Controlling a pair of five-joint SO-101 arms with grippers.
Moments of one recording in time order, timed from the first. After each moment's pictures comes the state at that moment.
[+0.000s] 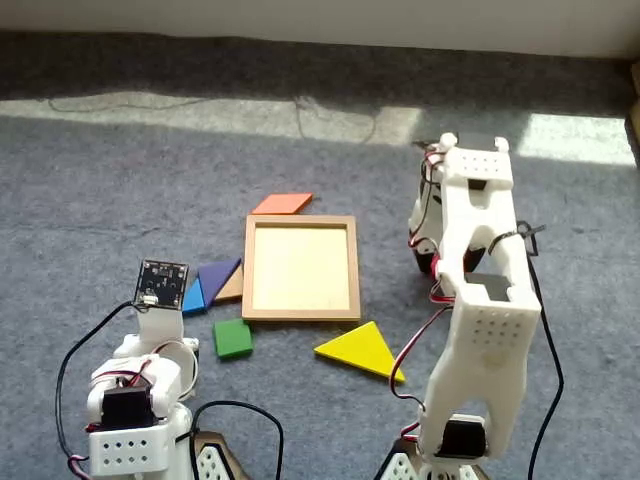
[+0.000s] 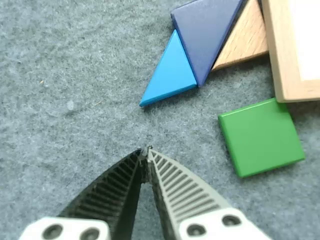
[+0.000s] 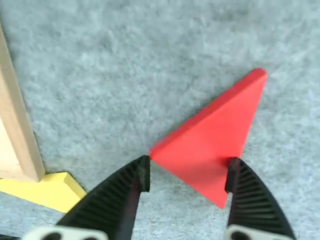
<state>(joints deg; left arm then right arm) -12.0 -102.4 96.0 76.8 -4.2 -2.5 36.7 -25.1 98.6 17.9</state>
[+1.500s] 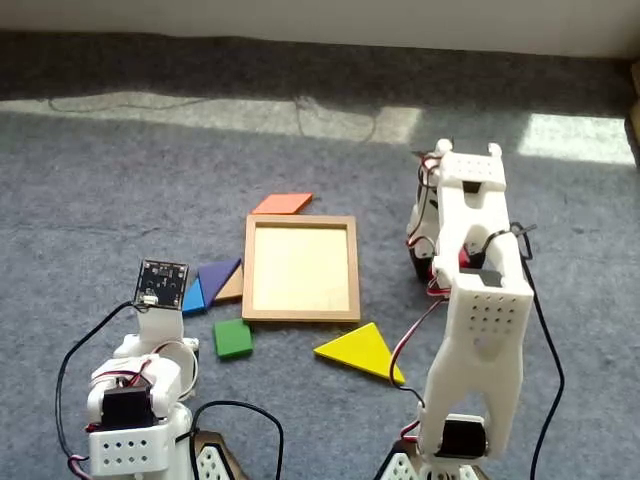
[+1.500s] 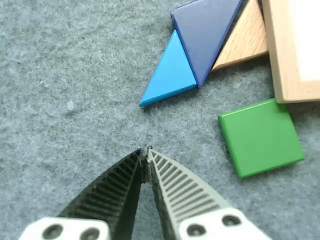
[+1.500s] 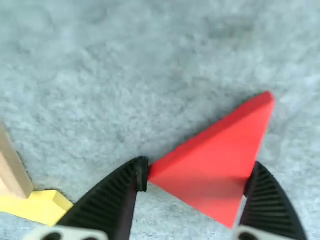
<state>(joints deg) -12.0 -102.4 96.0 76.8 -4.2 -2.5 43.8 -28.3 97.5 17.9</state>
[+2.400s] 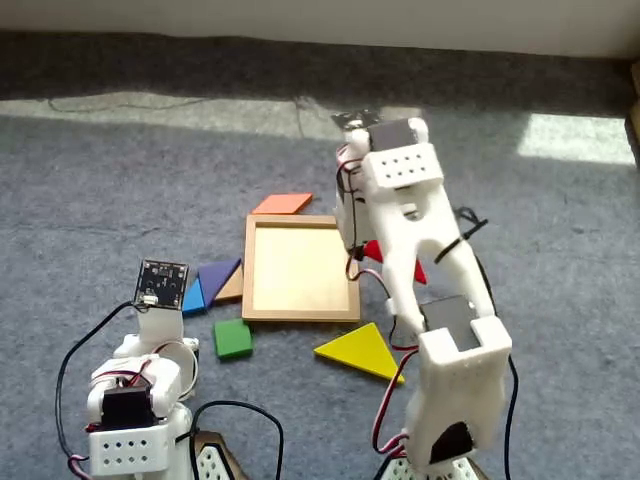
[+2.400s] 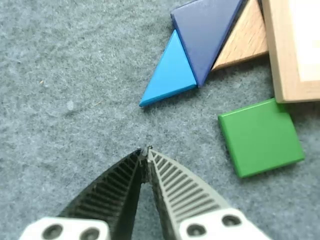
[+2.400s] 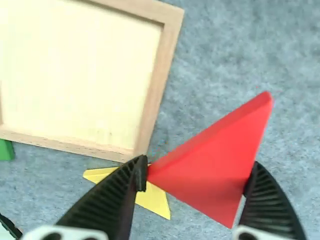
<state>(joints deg) -12.0 -102.4 96.0 76.8 -4.2 -23.6 21.1 -20.6 99.2 3.6</state>
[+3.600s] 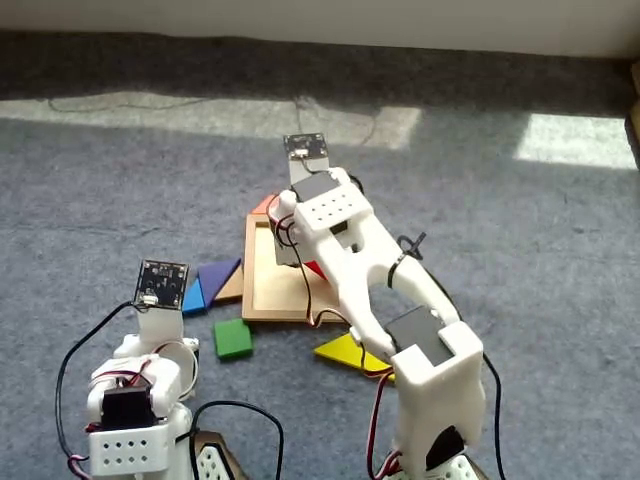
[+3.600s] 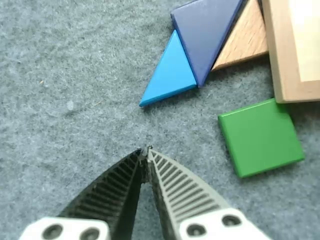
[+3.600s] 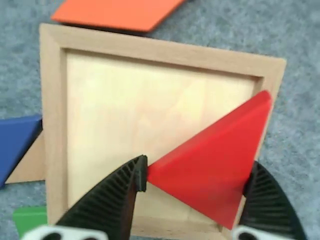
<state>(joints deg) -12.0 -102.4 96.0 76.8 -4.2 -36.4 20.9 -3.6 71.4 -17.6</state>
